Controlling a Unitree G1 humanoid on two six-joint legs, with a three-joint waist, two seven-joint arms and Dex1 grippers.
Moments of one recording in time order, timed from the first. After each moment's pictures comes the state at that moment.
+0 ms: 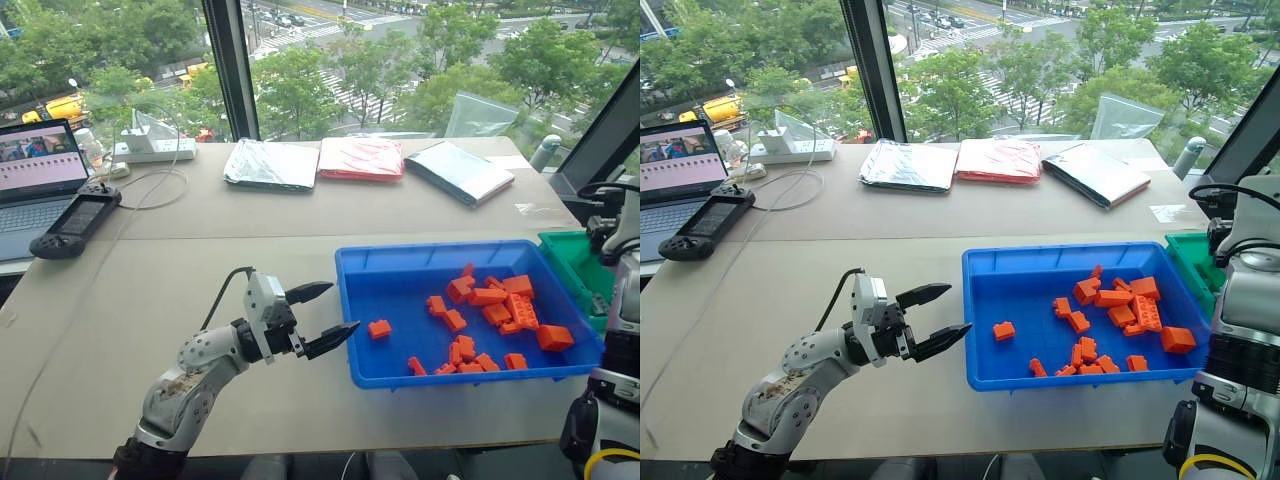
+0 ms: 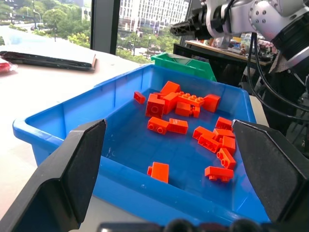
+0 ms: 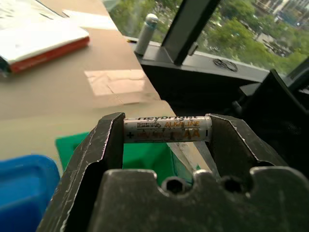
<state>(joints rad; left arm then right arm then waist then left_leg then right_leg) -0.14 0.37 -0.14 -0.42 -0.55 0.37 -0.76 -0.62 -0.67 -0.46 0.13 -0.14 0.84 0.11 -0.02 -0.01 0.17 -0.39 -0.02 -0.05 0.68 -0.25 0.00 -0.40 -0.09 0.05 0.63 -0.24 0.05</state>
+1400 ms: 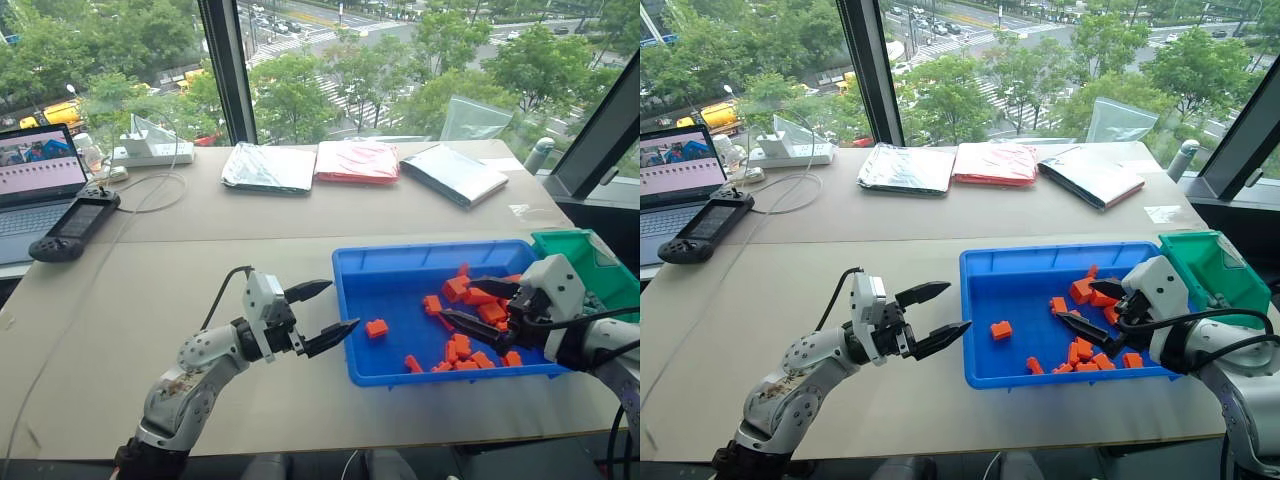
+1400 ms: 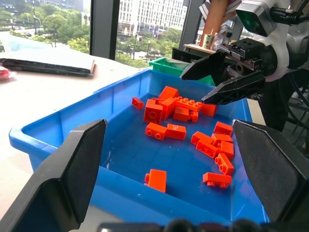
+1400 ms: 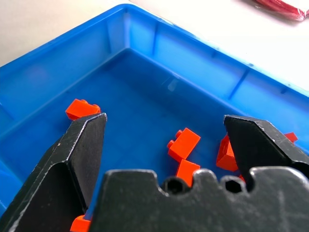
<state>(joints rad) -0.14 0.37 -0.13 -0.41 -0.55 0.37 -0.75 0.00 -0.79 -0.38 -0.54 0.48 0.73 0.79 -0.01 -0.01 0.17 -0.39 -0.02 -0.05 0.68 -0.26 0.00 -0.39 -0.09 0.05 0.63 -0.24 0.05</state>
